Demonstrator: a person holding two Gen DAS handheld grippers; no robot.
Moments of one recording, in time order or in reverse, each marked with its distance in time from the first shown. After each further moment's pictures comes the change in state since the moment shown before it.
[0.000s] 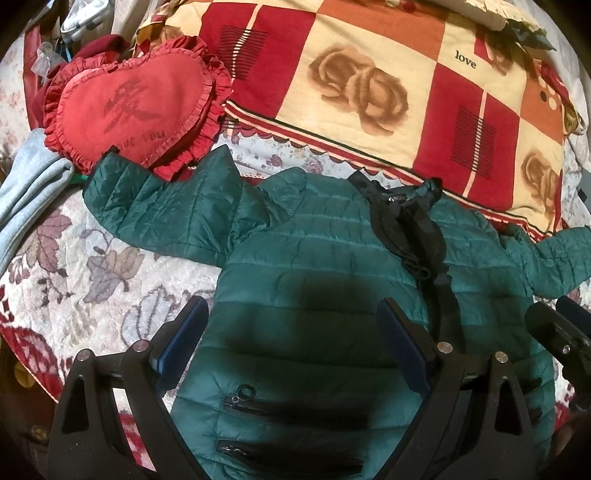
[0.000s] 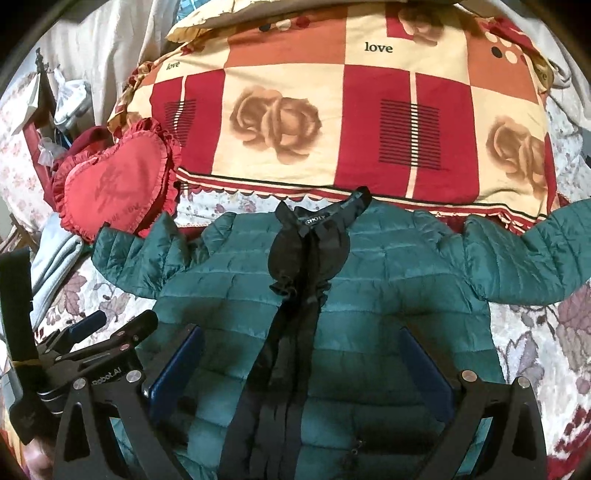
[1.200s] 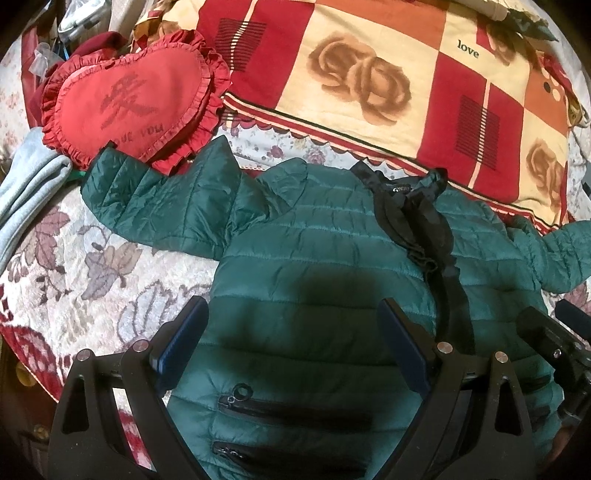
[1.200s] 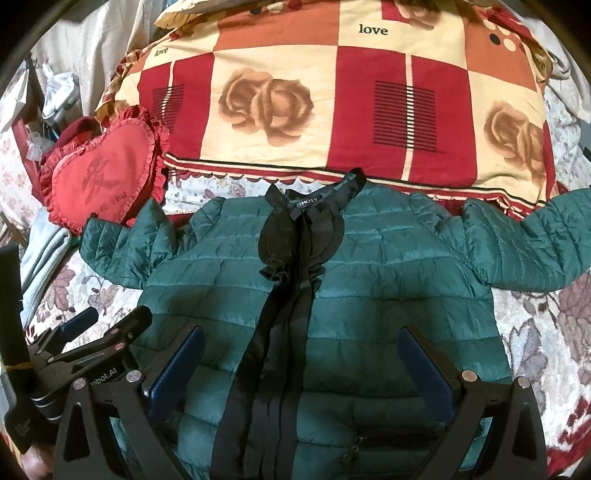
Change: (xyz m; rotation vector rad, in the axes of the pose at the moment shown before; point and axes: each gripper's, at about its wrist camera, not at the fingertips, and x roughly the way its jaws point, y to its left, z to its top) left arm 0.013 0.001 -0.005 0.009 0.017 0.012; right arm 0.014 0.002 -0.003 0.018 0.051 -0.021
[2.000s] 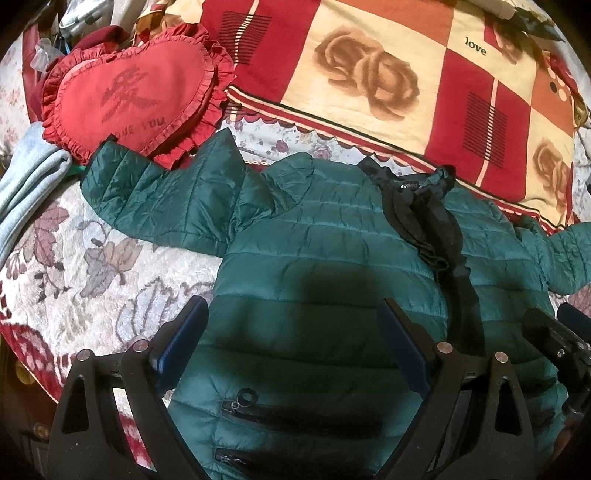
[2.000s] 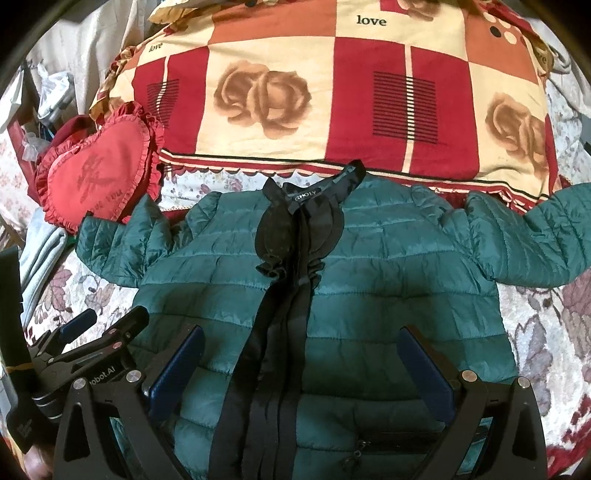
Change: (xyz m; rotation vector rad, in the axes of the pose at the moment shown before) left arm 0.010 0.010 -0.002 -0.008 0.012 0.004; right arm 0.010 -0.001 0.001 0.009 0.021 -0.003
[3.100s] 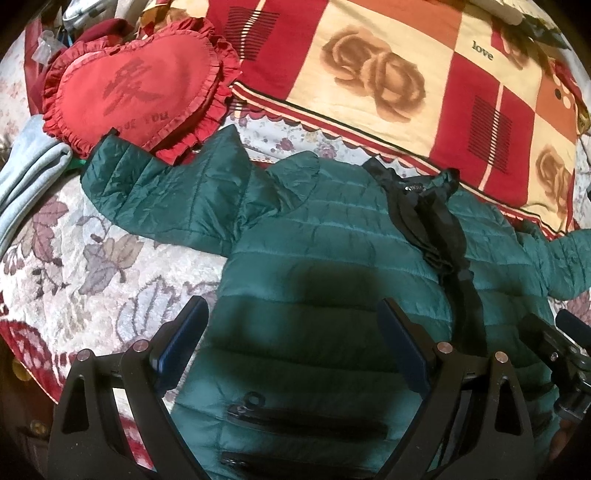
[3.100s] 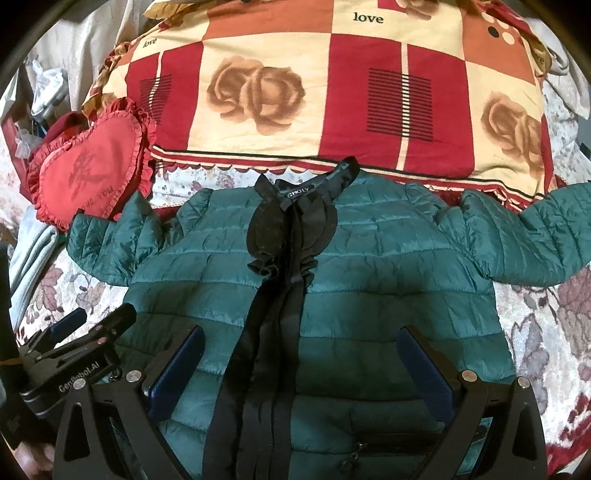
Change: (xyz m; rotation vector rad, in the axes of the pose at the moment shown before) left arm 0.003 0.005 0.008 -0.028 0.021 -0.001; right arm 0.005 0.000 0.002 0.002 0.010 -0.033
